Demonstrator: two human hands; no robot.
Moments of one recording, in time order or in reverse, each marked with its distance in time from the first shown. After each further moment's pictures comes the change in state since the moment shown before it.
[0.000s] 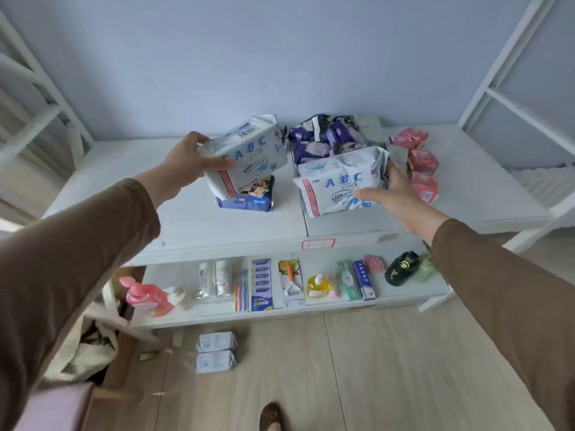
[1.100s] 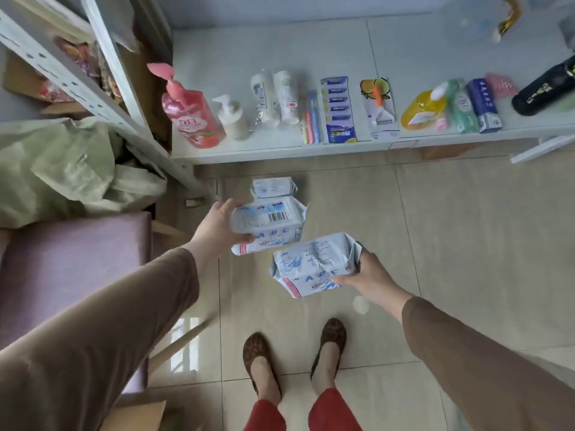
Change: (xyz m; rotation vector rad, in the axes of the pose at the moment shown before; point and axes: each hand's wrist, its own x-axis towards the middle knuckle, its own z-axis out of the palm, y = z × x) left_hand -0.239 -0.605 0.029 0.480 -0.341 -0.264; right_hand -0.340 0.373 0.461 -0.075 -0.343 0.574
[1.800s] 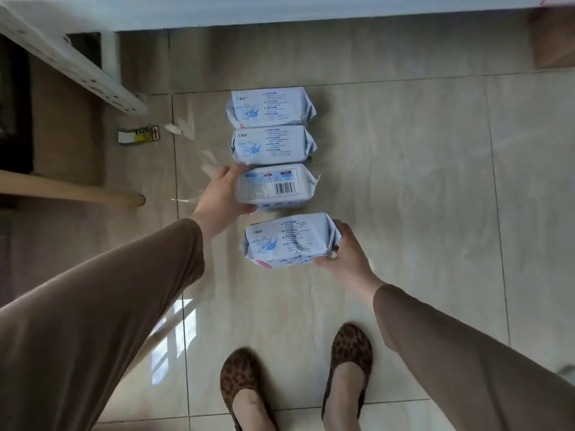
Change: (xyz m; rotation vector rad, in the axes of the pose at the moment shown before) left_hand 0.223 -0.190 0.260 -0.029 0.029 0.061; right_hand 0.248 0.221 0.146 0.065 0.063 -0.016
